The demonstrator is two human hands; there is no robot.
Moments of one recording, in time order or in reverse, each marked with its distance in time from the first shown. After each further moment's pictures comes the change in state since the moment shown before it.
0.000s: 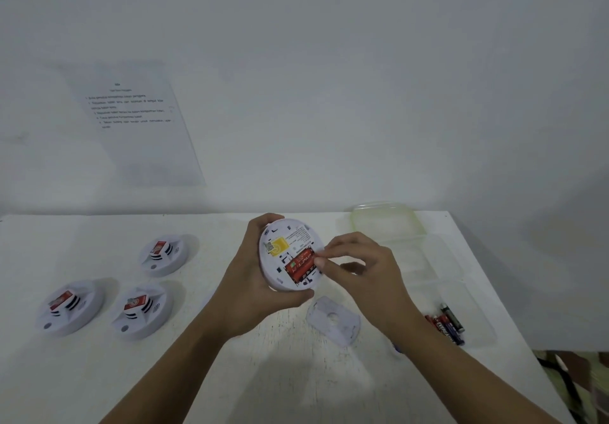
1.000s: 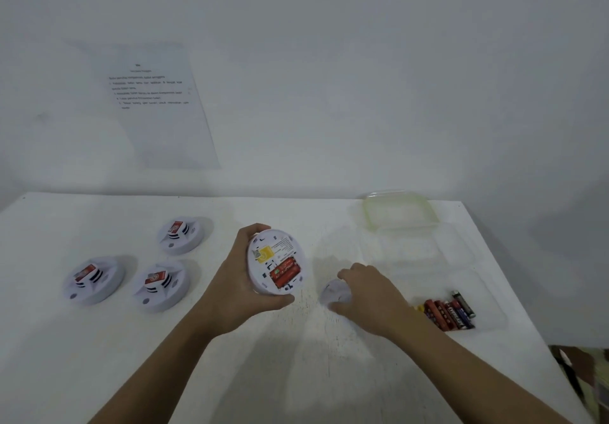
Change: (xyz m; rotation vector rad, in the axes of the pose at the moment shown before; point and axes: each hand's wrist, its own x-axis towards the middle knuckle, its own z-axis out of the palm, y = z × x) left_hand -0.040 -0.034 -0.027 -0.001 -0.019 -0.164; right_hand -0.015 0.061 0.013 -1.016 -0.514 0.225
